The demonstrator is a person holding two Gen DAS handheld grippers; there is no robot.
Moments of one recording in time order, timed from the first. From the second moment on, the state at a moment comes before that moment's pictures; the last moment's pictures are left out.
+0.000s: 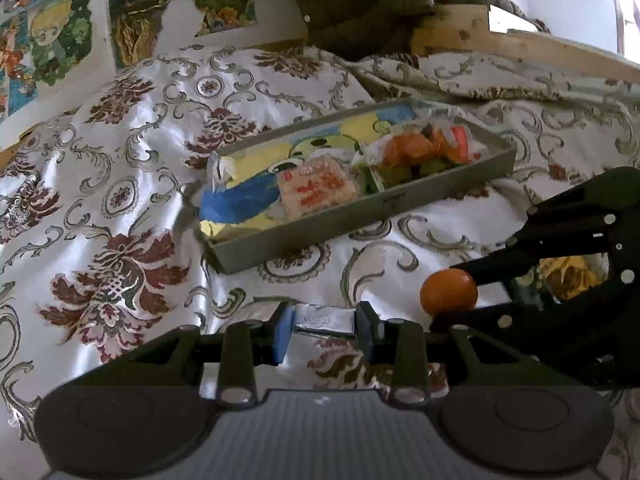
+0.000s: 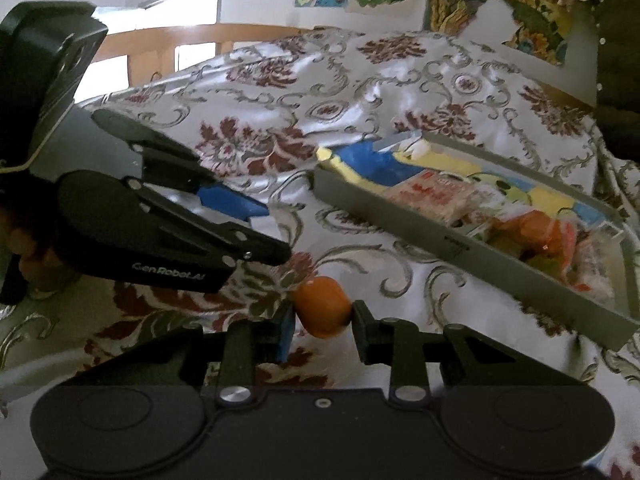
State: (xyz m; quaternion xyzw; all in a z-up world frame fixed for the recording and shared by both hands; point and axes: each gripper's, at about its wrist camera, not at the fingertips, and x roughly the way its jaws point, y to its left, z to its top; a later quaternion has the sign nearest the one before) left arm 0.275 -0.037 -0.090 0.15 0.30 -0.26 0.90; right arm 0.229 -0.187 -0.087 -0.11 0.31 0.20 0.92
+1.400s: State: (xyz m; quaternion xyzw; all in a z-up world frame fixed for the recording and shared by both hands) left arm 0.427 -0.116 -0.072 0.09 0.28 -0.20 0.93; right arm 0.339 -0.267 -0.065 0.00 0.25 0.06 0.97
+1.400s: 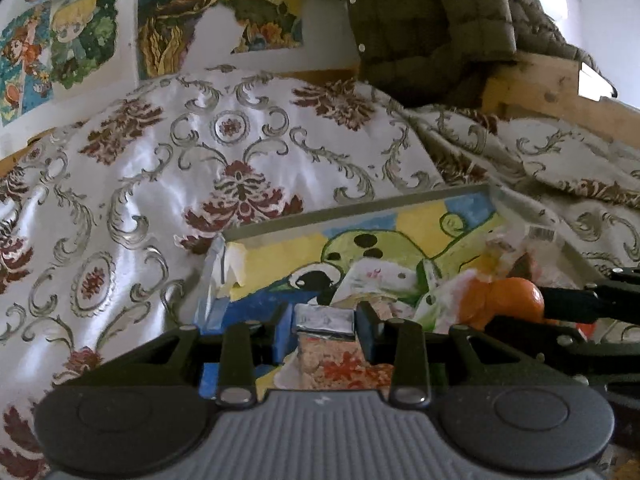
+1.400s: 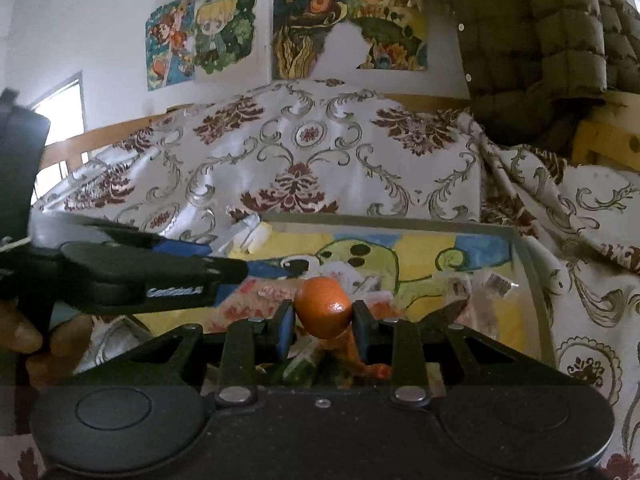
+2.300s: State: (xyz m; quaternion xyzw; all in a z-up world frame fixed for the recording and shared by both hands) left arm 0.426 -0.107 -0.079 0.07 0.33 -0.15 0.93; right arm 0.326 -0.250 -0.074 -0.05 0.26 0.07 0.96
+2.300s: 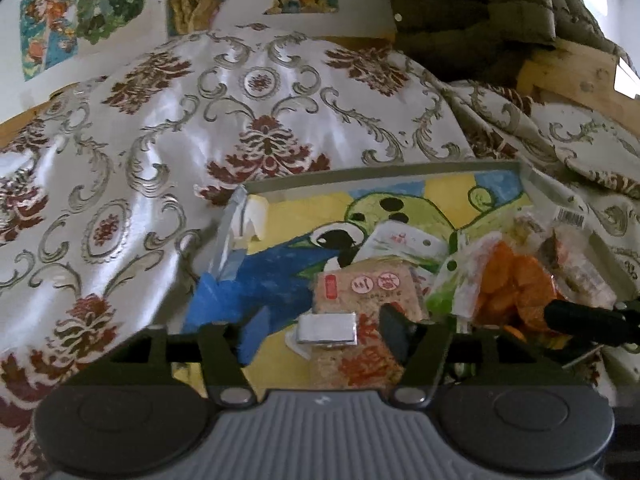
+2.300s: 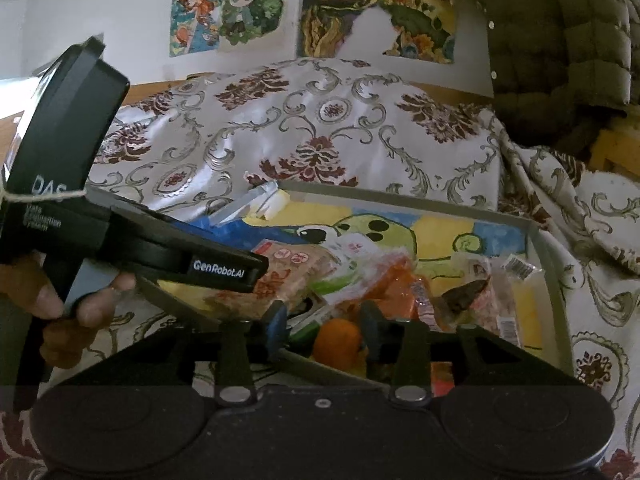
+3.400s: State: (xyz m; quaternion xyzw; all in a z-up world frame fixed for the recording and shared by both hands) left arm 0.210 -0.055 0.021 0.04 0.25 -0.01 0.97; right arm 0.118 -0.273 0.037 0.03 0.18 -0.02 0.98
